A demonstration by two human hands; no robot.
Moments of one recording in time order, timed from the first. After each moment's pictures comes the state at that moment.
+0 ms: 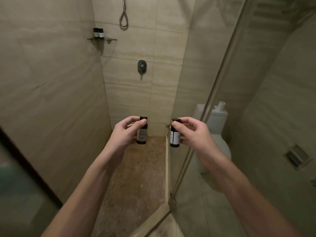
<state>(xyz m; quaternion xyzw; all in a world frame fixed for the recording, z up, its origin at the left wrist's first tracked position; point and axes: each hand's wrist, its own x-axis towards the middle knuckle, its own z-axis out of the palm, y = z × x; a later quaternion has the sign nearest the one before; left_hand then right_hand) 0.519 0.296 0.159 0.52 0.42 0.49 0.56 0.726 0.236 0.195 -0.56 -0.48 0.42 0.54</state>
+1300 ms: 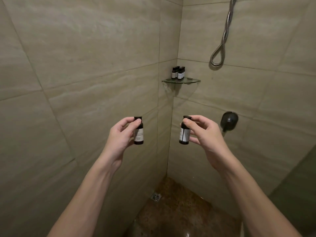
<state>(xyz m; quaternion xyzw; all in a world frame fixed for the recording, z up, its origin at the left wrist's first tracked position) 0.355 0.848 0.254 0.36 0.53 0.68 0.36 0.580 0.920 0.277 -0.40 -0.59 0.52 0.47</state>
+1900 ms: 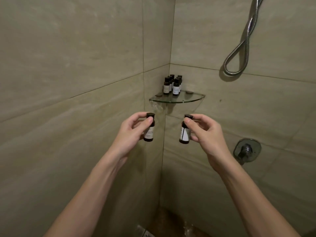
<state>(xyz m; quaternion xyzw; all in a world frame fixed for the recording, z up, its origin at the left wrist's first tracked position) 0.271 1.210 0.240 0.47 0.49 0.61 0.40 0.483 1.248 0.249 -0.41 -0.58 0.46 0.54</state>
